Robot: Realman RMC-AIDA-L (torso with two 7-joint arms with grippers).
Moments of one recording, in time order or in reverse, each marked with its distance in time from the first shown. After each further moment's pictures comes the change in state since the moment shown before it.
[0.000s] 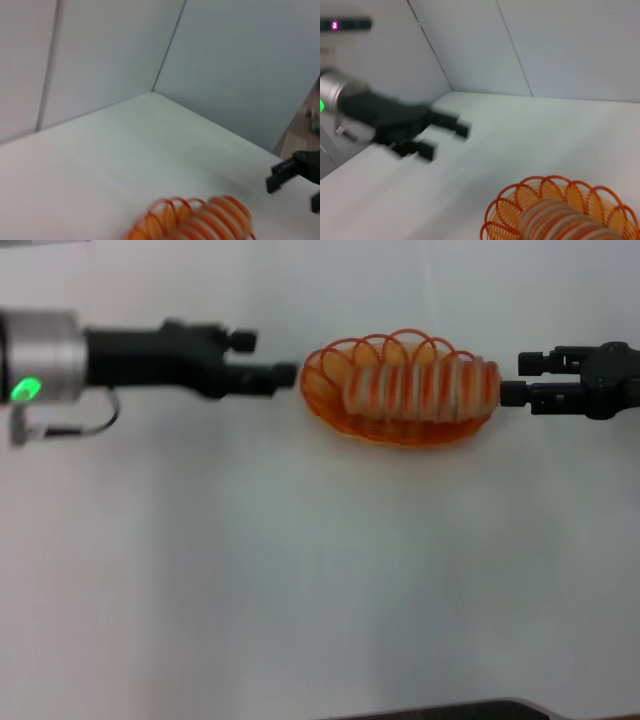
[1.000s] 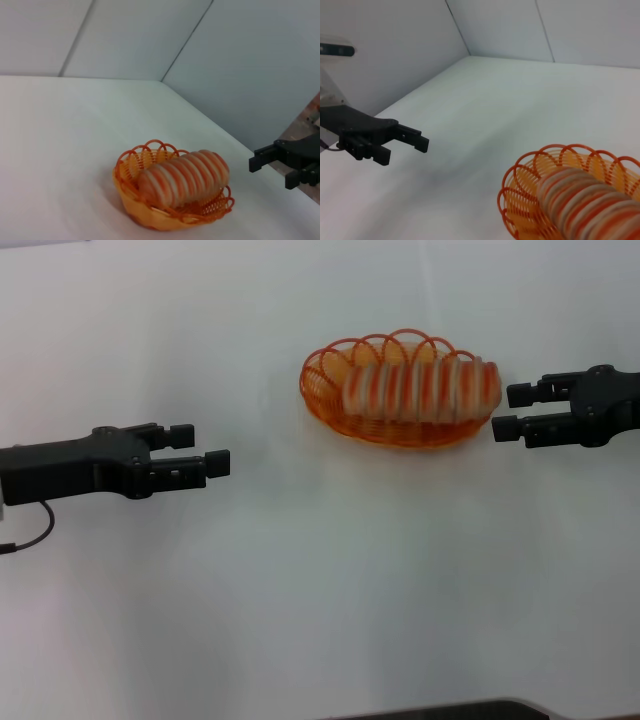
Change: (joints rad) left arm 0.203 -0.010 -0.169 -0.005 0.034 0.185 0.072; right arm 0.007 -0.018 -0.103 0.000 -0.024 -0.008 0.021
